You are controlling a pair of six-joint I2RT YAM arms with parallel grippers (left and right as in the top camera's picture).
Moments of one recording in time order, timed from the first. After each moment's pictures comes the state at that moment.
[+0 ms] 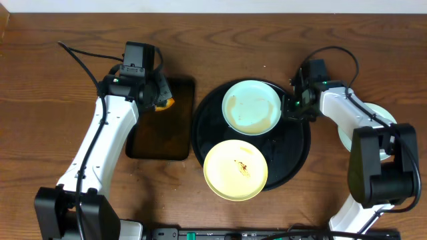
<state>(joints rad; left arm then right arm) -0.14 1.57 1.28 -0.80 -0.01 -0.48 0.13 1.91 1.18 -0.61 -0.24 0.29</state>
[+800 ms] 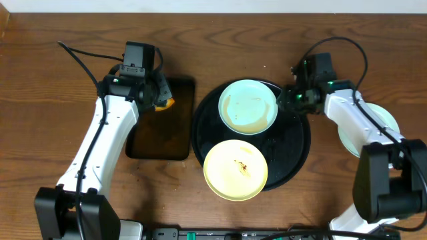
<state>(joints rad) -0.14 1.57 1.28 -0.80 -0.01 -0.48 0.15 1.81 1.18 -0.56 -0.28 0.31</state>
